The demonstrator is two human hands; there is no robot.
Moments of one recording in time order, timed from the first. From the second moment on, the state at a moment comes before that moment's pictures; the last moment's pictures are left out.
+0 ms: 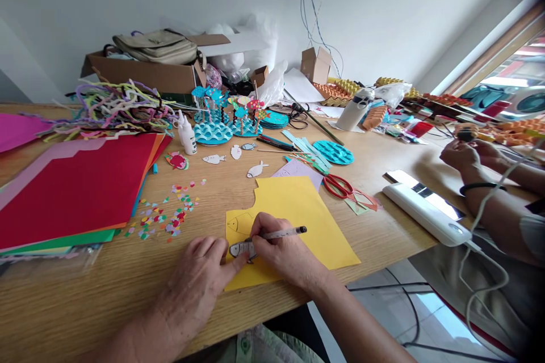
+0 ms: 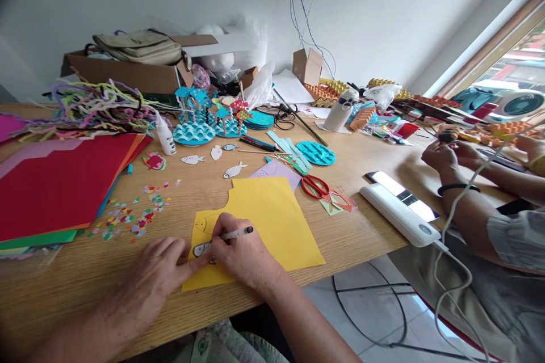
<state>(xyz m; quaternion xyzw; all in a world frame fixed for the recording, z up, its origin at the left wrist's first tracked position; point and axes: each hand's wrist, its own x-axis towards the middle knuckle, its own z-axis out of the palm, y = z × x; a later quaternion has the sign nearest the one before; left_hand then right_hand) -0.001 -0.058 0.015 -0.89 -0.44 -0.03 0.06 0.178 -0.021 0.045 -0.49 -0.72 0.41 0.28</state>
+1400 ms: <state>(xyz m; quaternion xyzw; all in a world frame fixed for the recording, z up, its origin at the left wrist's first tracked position) -0.002 -0.059 0.005 -0.89 -0.44 -0.08 0.09 0.185 -0.031 0.042 -0.47 -0.70 0.40 0.35</state>
